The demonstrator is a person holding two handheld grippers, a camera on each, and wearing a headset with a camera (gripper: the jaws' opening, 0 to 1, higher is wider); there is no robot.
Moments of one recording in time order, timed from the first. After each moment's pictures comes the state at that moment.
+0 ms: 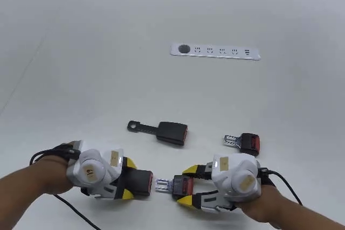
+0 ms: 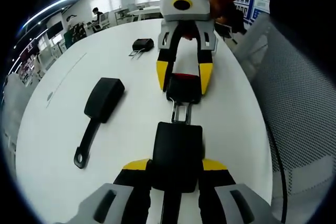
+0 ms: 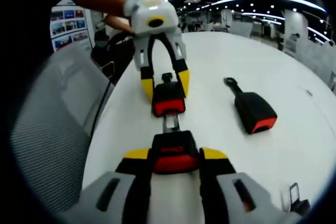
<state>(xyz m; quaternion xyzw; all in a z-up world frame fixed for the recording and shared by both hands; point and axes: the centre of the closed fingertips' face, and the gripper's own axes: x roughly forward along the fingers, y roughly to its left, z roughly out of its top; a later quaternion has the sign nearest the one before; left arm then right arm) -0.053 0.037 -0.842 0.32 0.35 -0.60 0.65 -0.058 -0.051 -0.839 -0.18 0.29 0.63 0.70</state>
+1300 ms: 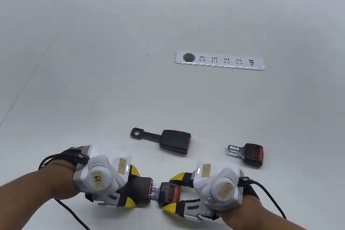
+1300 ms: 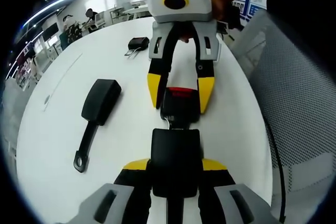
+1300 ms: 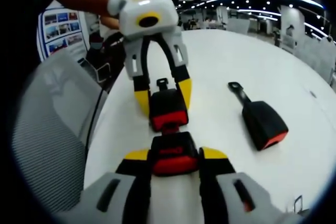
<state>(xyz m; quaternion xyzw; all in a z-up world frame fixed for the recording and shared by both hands) -0.053 0.036 -0.841 0.33 0.35 -0.60 0.63 -0.056 -0.016 -0.837 -0.18 0.30 0.62 0.70</state>
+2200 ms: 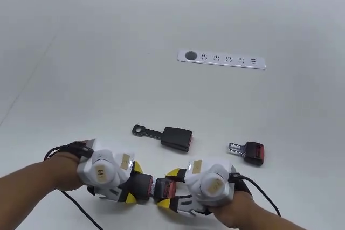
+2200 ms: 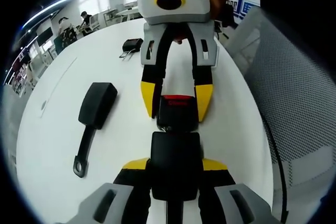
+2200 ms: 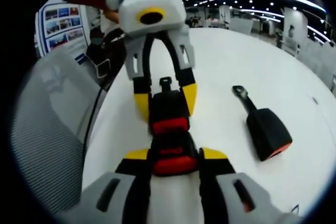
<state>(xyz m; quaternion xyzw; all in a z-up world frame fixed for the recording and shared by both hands) -0.051 0.036 -0.842 0.34 0.35 -0.62 0.62 -0.054 -0.002 -0.842 -0.19 0.30 0.62 0.70</state>
